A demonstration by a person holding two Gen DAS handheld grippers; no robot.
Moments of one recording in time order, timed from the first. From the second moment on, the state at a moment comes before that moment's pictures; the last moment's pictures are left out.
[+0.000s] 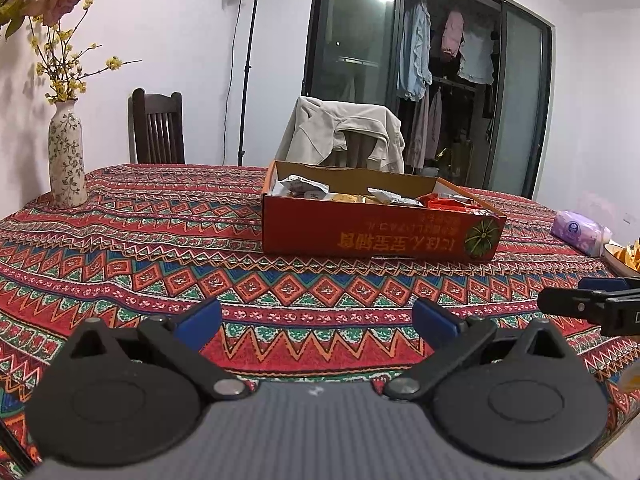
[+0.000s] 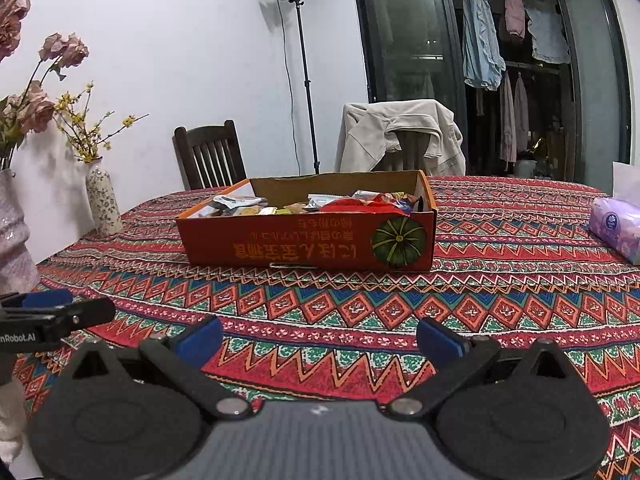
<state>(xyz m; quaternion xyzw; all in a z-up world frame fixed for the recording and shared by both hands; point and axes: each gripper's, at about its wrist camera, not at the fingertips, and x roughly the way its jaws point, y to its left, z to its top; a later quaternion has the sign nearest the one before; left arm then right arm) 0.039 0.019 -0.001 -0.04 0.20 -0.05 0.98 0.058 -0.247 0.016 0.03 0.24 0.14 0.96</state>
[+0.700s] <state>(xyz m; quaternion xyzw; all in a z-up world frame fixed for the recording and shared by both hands) 0.040 0.020 -0.001 -0.04 0.20 -0.05 0.98 0.058 -0.247 0.015 0.03 0.25 0.14 0.96</state>
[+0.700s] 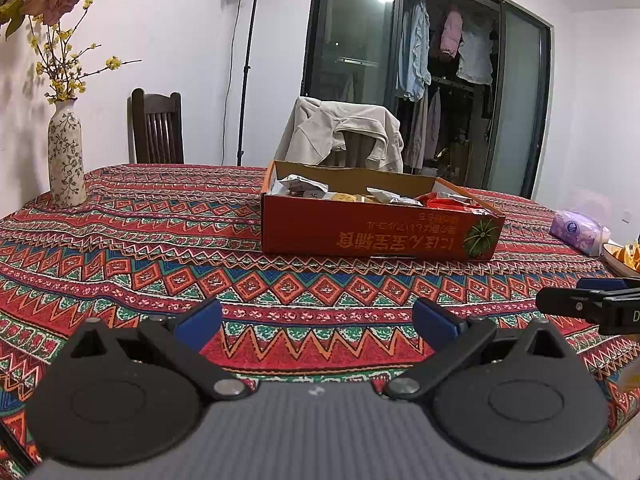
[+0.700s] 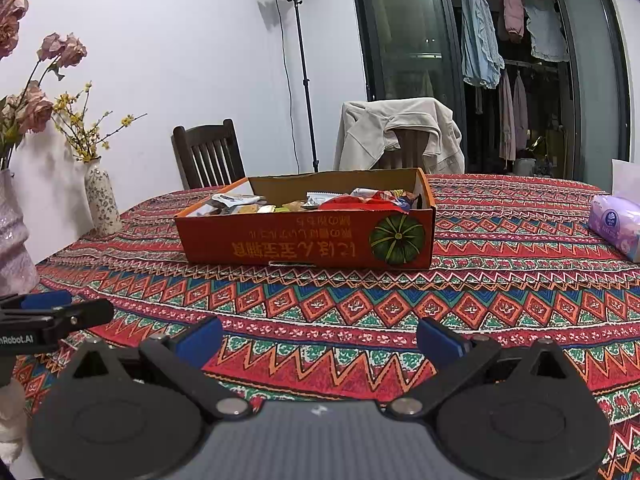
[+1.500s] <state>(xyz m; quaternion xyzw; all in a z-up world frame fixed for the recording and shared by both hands) 0.039 0.020 -0.002 -0.04 0.20 -0.05 0.98 0.058 -0.247 0.016 0.03 0.25 0.14 0.96</state>
